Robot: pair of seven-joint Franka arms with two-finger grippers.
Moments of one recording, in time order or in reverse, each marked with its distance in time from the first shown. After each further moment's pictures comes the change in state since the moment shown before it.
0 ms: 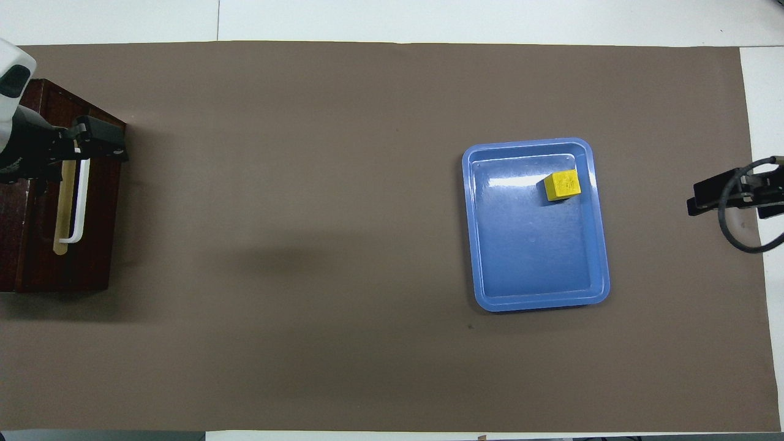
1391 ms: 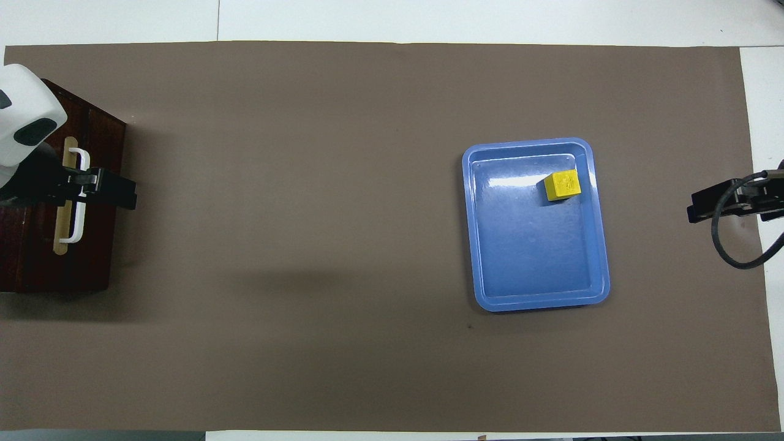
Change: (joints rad) left arm -0.037 -0.051 -0.001 -0.004 -0.006 -0.153 0.257; right arm 0.003 -0.015 0.013 -0.034 -0.027 0.034 -0.027
